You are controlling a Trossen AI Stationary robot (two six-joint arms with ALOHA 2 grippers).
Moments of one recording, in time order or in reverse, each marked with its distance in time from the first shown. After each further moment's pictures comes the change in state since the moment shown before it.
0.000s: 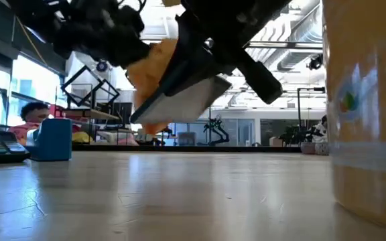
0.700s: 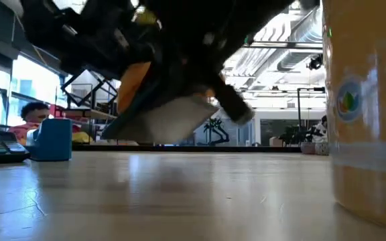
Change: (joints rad) left arm -0.156 0.380 0.070 0.271 -0.246 -0.006; right arm -0.059 0.092 -0.003 0.254 -0.091 -0.165
